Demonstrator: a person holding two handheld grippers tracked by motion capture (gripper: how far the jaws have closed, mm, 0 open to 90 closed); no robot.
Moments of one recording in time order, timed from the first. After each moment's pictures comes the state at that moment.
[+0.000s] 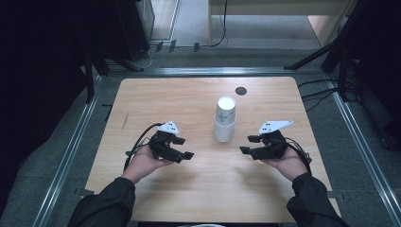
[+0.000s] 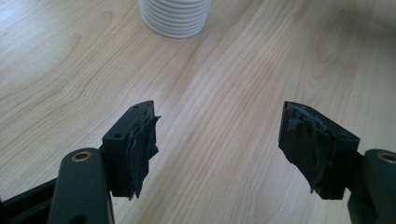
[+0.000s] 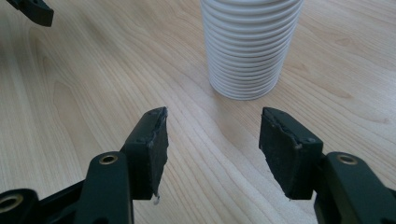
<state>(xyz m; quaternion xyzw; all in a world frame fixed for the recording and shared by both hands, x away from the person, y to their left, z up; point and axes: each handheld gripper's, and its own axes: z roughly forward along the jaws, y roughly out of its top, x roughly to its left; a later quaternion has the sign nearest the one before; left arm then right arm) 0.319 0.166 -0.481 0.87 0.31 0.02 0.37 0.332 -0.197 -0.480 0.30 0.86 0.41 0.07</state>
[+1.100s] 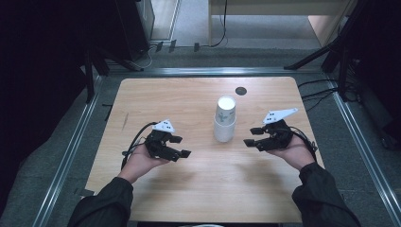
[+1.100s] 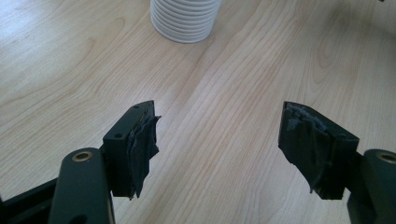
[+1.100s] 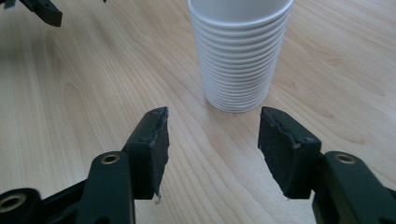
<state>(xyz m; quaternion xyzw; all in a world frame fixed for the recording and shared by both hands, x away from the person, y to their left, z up) 0.318 0.176 -0.476 0.87 0.31 0.02 0.39 0.356 -0.209 -0.457 0.26 0.87 0.41 0.05</state>
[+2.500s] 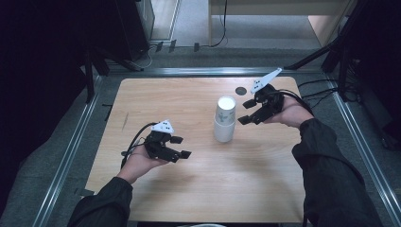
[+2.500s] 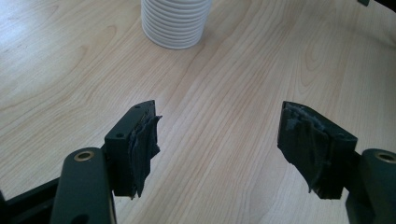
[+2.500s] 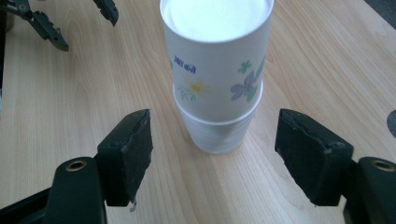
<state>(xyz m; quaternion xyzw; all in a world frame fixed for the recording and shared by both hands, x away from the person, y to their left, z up) 0.314 0.177 -0.473 0.86 0.30 0.02 0.40 0.426 -0.174 -0.389 0.16 0.92 0.35 0.01</state>
